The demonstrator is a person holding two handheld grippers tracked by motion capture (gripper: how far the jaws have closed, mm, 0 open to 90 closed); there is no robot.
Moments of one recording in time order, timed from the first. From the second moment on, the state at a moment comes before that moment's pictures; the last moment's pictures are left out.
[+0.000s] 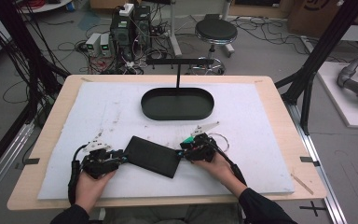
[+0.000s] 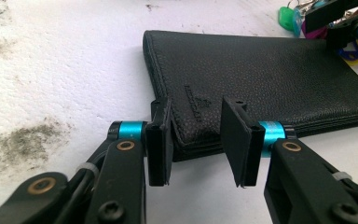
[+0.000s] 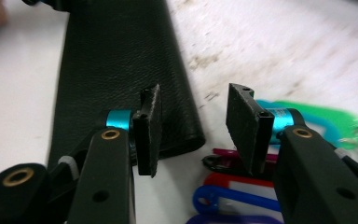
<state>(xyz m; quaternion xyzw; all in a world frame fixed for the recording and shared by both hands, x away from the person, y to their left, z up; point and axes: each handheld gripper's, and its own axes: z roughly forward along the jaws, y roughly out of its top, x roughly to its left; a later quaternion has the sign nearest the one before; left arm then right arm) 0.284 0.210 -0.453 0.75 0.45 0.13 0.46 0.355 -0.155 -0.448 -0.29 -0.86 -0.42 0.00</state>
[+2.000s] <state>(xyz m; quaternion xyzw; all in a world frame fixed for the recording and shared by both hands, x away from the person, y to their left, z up) 0.358 0.195 -0.431 0.79 0.23 0.05 0.57 0.333 -0.188 -0.392 -0.12 -0.87 -0.48 -0.06</state>
